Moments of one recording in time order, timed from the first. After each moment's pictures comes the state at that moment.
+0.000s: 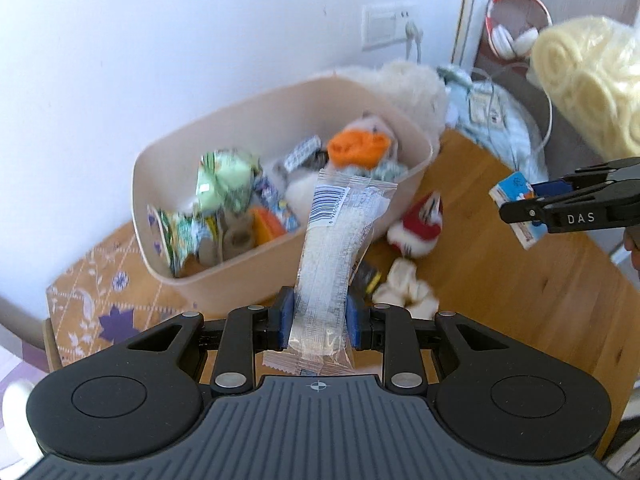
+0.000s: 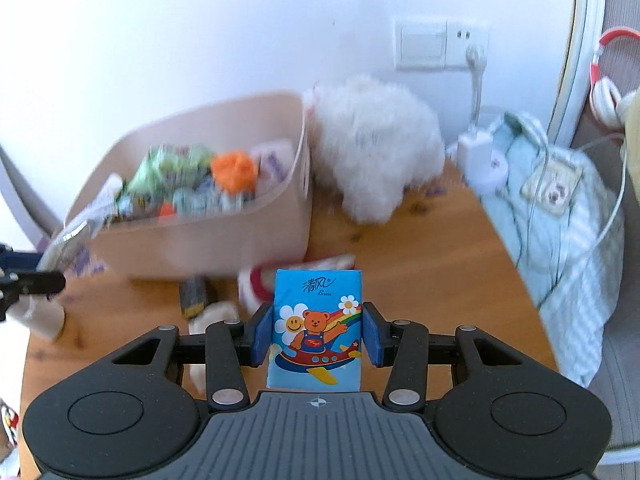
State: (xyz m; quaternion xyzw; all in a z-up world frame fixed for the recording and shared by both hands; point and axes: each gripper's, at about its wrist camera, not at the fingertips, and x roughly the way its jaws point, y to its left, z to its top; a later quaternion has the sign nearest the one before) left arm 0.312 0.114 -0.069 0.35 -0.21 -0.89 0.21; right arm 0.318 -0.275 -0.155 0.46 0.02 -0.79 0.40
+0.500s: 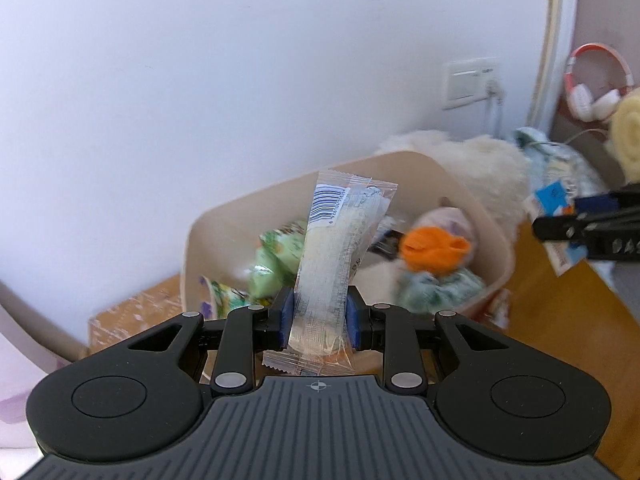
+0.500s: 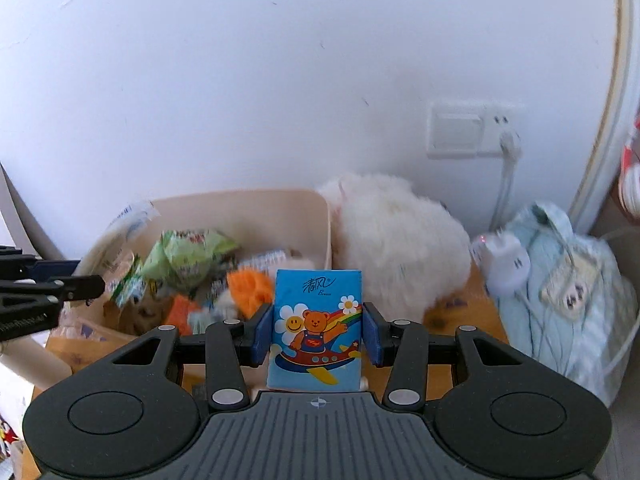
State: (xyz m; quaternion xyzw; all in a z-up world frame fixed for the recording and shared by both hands) left arm 0.245 0.108 -0.035 0.29 -0.23 -0.87 0.32; right arm 0.264 -0.329 -0.111 0.40 0.02 -0.81 0.43
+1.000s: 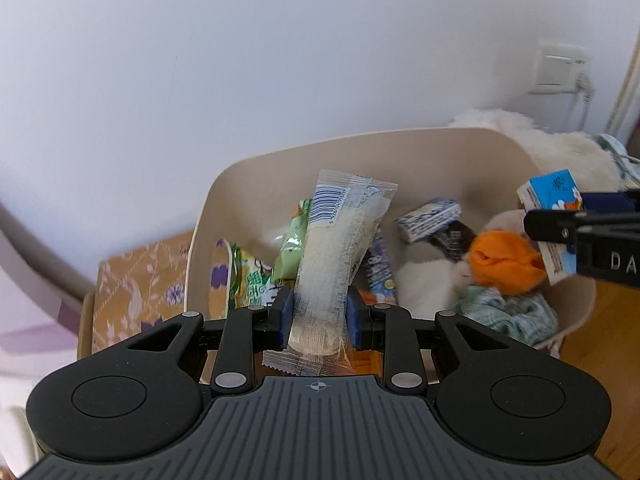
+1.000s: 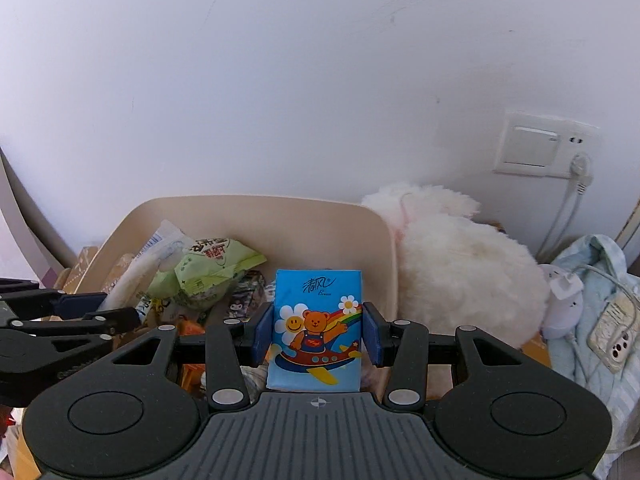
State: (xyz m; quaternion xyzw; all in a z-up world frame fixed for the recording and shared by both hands) left arm 0.204 0.059 -0.052 0.33 -0.16 -0.83 0.42; right arm 0.240 -0.419 -0.126 0.41 0.06 -0.79 0.45
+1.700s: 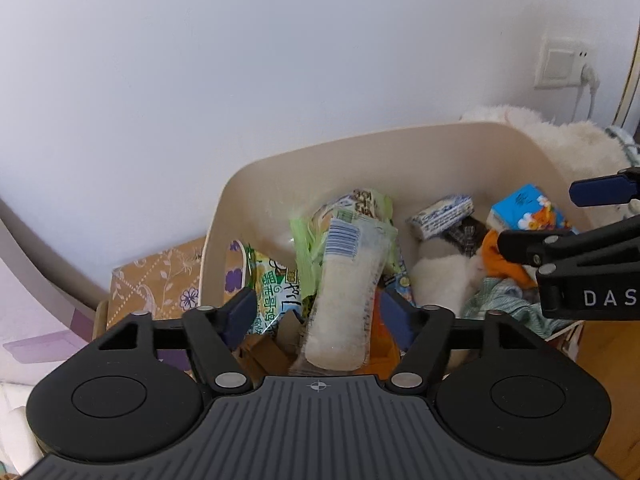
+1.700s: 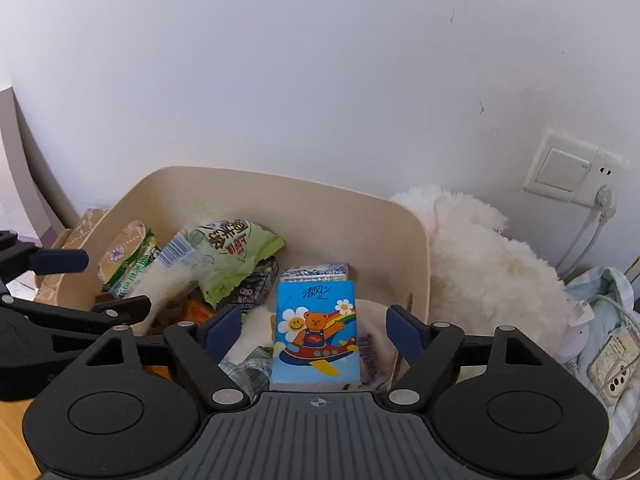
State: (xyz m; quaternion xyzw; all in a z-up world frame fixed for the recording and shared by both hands) left arm 0.215 0.064 -0.056 0.33 -0.19 -0.81 0.43; right arm 0.256 -0.436 -0.128 0.41 0.10 -0.79 0.45
